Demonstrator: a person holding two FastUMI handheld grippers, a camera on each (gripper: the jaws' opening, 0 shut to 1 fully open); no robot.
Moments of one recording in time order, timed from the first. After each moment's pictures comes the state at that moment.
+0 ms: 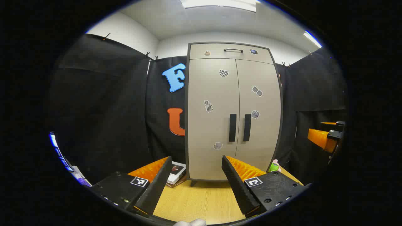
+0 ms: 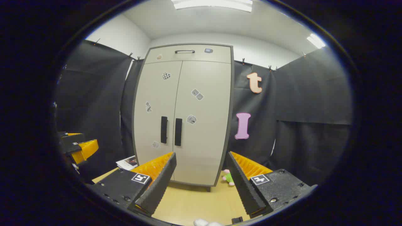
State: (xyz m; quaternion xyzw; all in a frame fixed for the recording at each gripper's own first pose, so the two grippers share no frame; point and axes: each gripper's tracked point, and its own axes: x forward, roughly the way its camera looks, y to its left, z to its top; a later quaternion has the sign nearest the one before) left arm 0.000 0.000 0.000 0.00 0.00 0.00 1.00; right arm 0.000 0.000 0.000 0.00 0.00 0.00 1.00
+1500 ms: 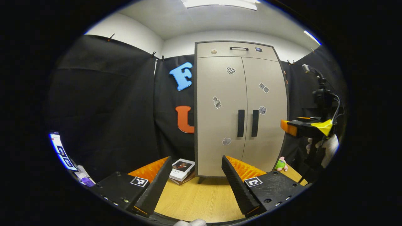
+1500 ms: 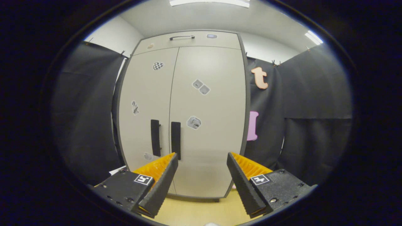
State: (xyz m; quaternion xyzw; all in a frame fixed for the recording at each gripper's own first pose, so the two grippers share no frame) left arm -0.018 0.026 -0.018 0.00 0.01 0.04 1.00; right arm 0.169 0.043 0.009 0.02 -0.01 -0.01 1.00
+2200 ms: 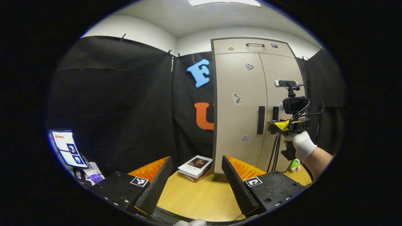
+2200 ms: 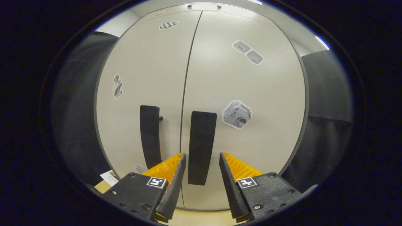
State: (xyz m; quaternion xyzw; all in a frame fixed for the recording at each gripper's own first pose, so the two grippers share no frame) left arm -0.024 0.063 -0.022 0.00 0.03 0.13 0.99; right arm 0.319 0.105 -0.024 0.01 0.05 -0.01 1.00
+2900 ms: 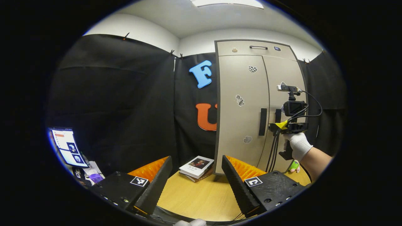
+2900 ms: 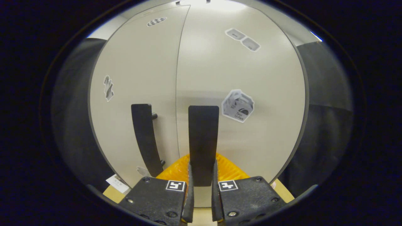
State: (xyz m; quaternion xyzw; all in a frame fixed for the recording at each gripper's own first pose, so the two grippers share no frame) left arm -0.034 0.071 -0.019 0.00 0.02 0.12 0.99; right arm 0.312 0.110 -0.031 0.04 0.07 -0.01 1.00
